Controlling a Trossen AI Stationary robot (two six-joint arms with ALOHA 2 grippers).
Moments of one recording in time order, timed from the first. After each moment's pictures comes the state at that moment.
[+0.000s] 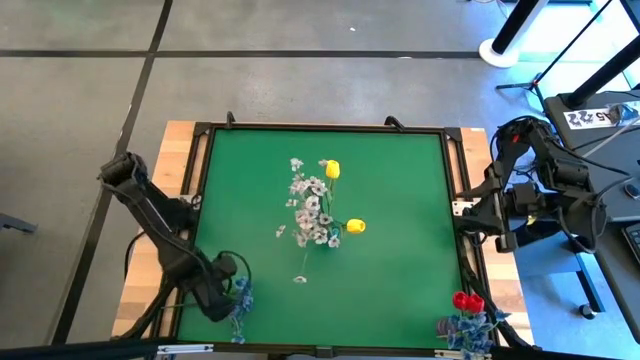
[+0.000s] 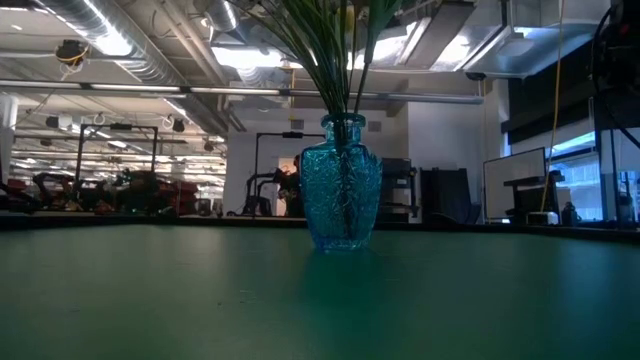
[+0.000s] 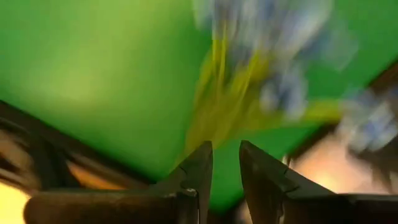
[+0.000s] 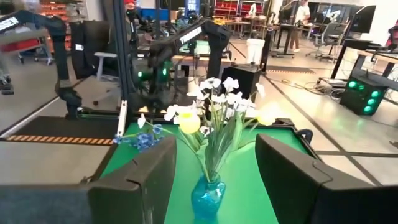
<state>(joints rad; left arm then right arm) -0.86 1.46 1.08 -1.04 0.09 -1.59 1.36 0.74 1.20 -0.93 1.31 0.45</state>
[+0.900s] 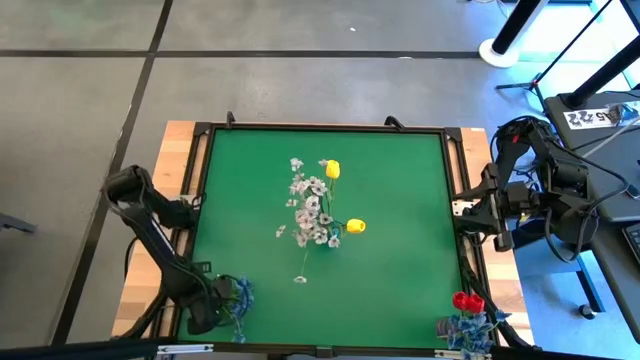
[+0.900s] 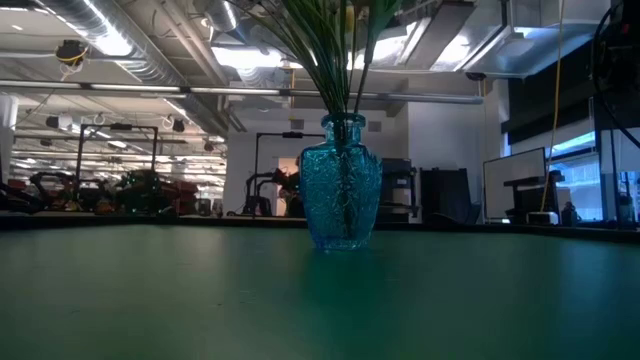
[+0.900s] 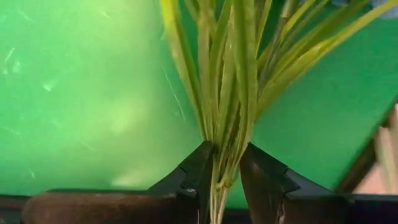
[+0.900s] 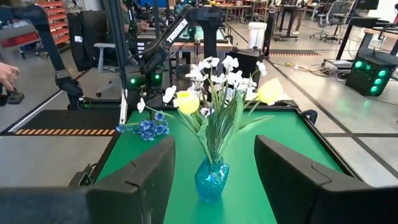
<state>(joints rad) -1.00 1.60 0.90 -0.79 0.18 -1.23 1.36 0.74 1.20 -1.13 1.26 0.68</state>
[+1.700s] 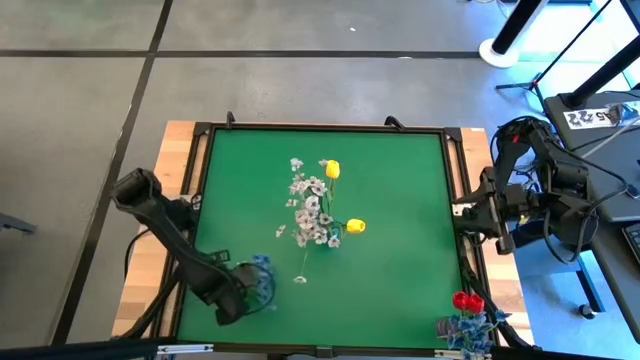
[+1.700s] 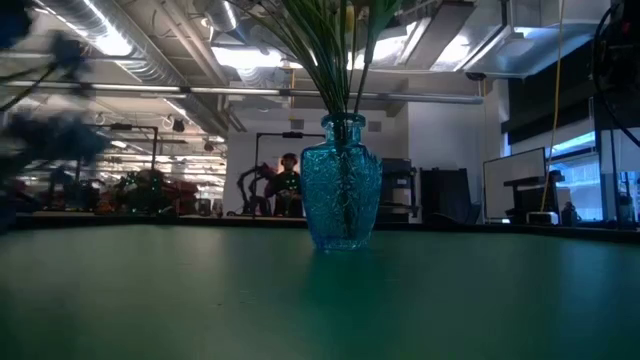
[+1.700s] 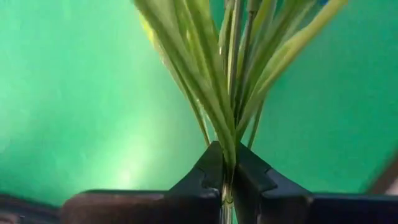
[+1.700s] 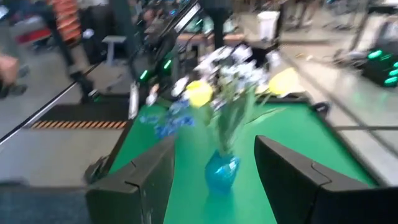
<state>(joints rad) -0.80 1.67 1.11 -1.02 0.02 -1.14 1.36 0.75 1.20 -1.12 1.21 0.70</state>
